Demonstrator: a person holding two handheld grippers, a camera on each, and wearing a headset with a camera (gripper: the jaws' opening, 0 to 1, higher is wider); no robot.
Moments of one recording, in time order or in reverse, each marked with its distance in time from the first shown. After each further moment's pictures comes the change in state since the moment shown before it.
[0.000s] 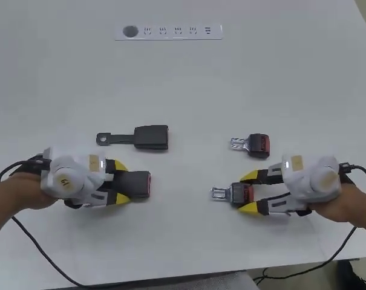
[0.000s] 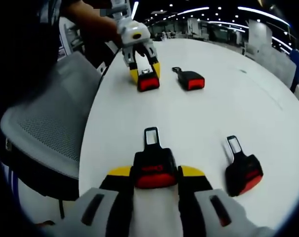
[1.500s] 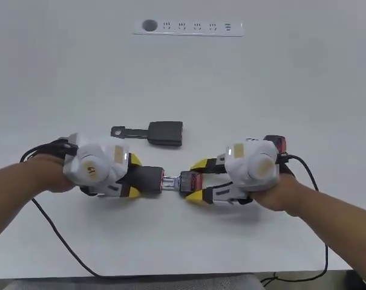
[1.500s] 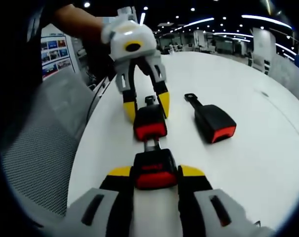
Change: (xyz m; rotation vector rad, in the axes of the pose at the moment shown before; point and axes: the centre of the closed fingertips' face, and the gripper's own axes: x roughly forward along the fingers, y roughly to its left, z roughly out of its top) left arm 0.003 0.005 -0.008 0.027 0.078 -0.036; right arm 0.083 0.002 0.105 -0.013 -0.124 0.063
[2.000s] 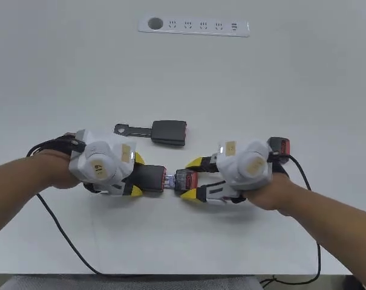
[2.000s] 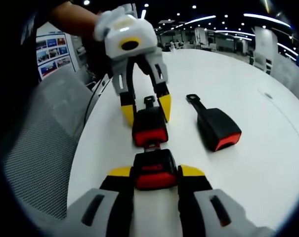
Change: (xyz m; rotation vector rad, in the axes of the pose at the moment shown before) left arm 0.001 -0.001 -0.002 0.015 0.025 -0.008; right arm 0.015 0.000 0.010 -0.005 0.033 0.003
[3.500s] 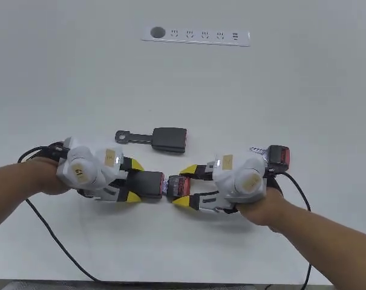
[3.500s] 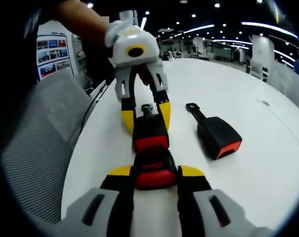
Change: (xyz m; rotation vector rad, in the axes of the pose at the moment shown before) left arm -0.004 -0.002 0.005 -0.028 -0.129 -0.007; right arm 0.003 0.003 0.003 -0.023 -0.105 -0.044
